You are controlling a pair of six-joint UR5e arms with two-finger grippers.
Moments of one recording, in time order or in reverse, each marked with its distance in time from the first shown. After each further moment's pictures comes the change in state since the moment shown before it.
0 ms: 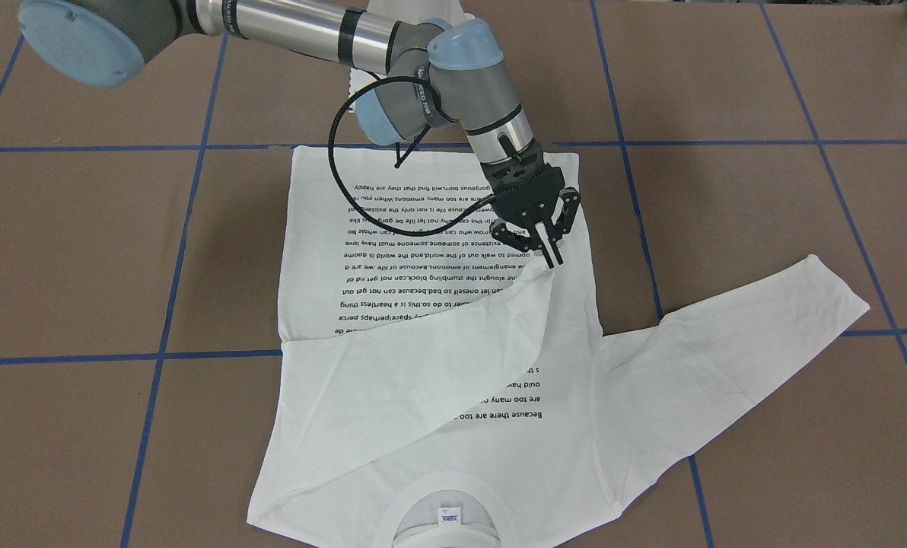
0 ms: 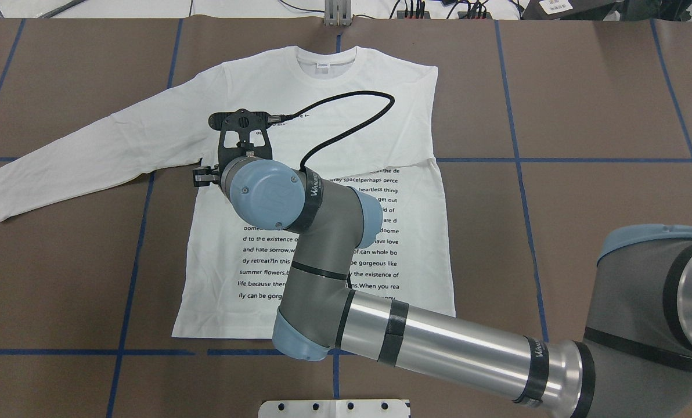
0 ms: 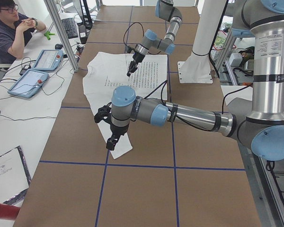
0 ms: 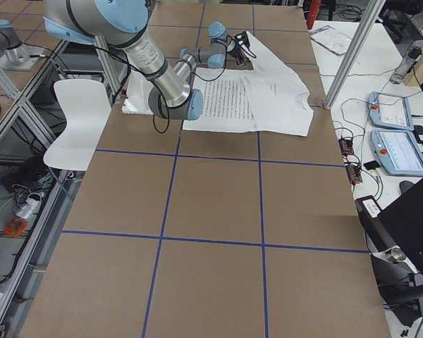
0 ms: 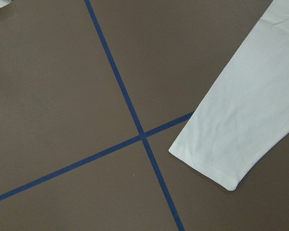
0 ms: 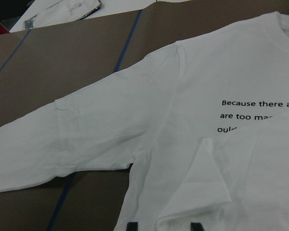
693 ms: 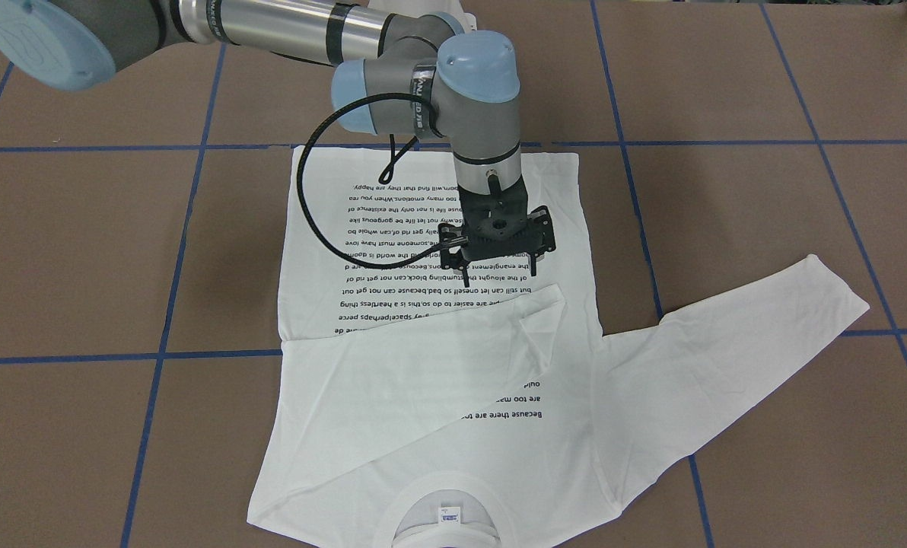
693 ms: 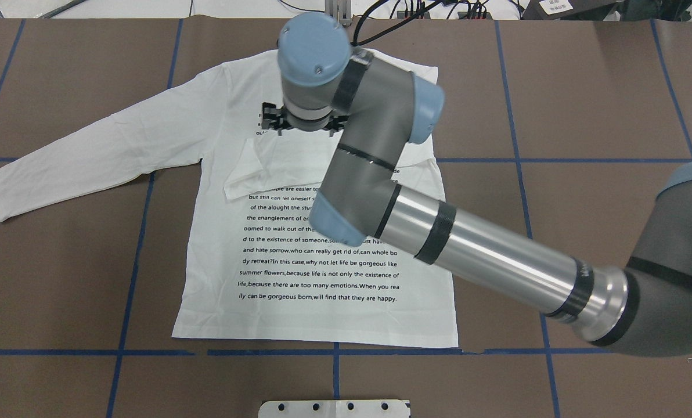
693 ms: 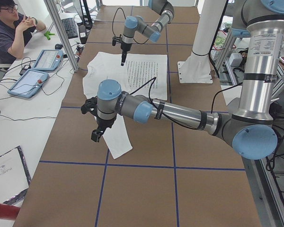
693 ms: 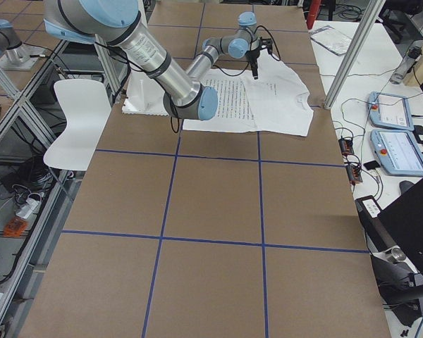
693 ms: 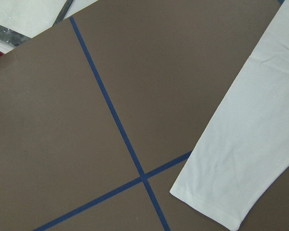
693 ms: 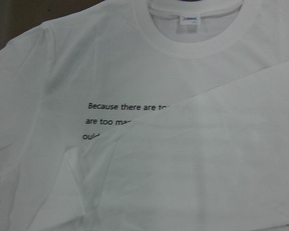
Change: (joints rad) left arm 0.007 -0.141 0.137 -0.098 -0.068 -0.006; right arm 0.278 -0.059 0.104 -0.406 0.447 -0.064
